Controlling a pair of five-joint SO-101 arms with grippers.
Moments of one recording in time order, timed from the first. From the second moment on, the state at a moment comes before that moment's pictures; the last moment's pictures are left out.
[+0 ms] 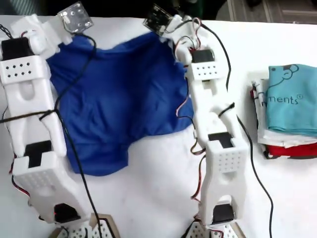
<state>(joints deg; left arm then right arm) -18.9 21.0 -40.5 76.4 -66.2 -11.2 34.9 -33.5 36.3 54.8</state>
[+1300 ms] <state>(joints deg) -20.4 -10.8 -58.8 88.0 -52.4 6.9 -23.8 -34.6 84.6 48.8</state>
